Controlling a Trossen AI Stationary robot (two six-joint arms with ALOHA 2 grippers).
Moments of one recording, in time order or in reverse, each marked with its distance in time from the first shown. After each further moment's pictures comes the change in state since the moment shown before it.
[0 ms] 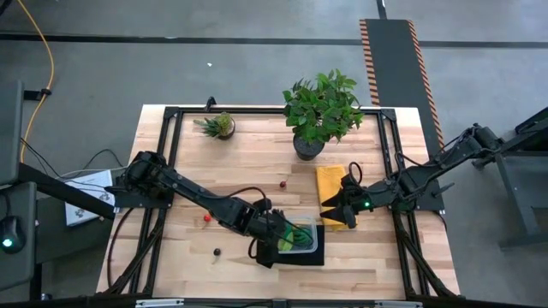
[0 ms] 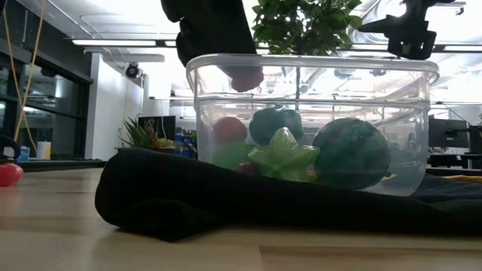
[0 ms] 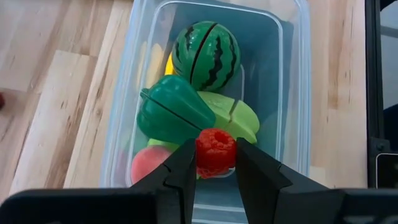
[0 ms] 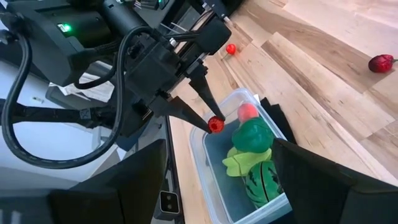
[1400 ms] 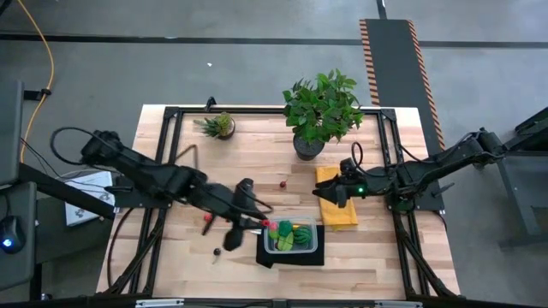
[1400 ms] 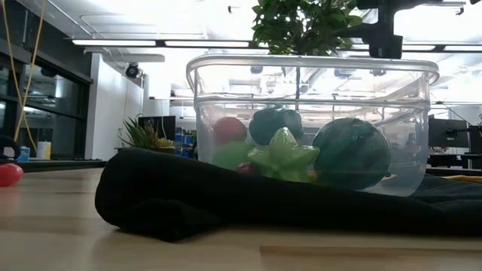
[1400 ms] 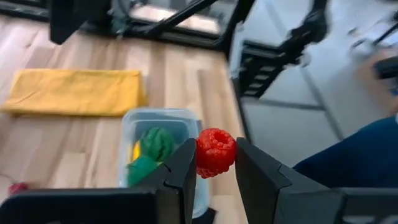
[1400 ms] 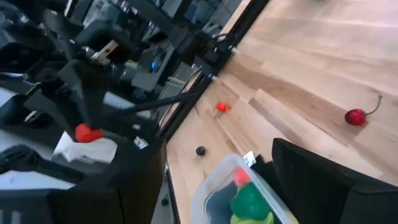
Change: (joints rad) left arm -0.001 -0.482 -0.149 0.144 0.078 0.135; right arm -0.153 0.000 0.000 0.106 0.049 0.043
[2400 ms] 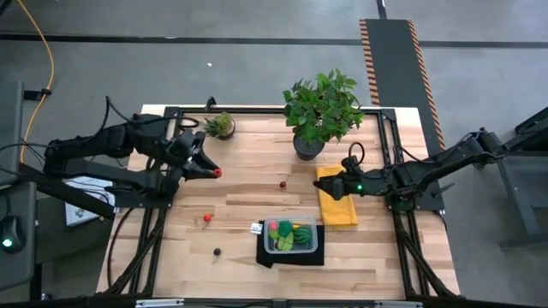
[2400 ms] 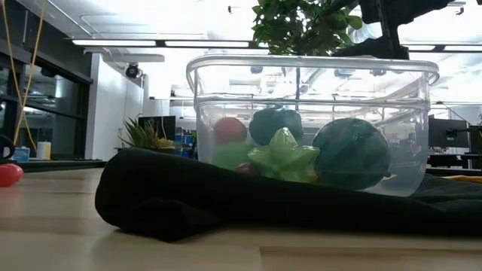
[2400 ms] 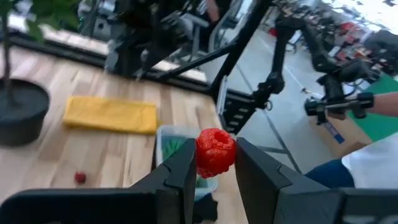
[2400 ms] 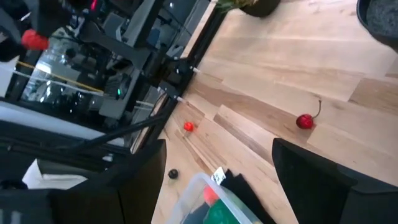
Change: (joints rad) left arm 0.465 -0.626 -0.280 -0.110 0.474 0.084; right arm -0.001 0.000 0.000 -0.104 0.162 0.125
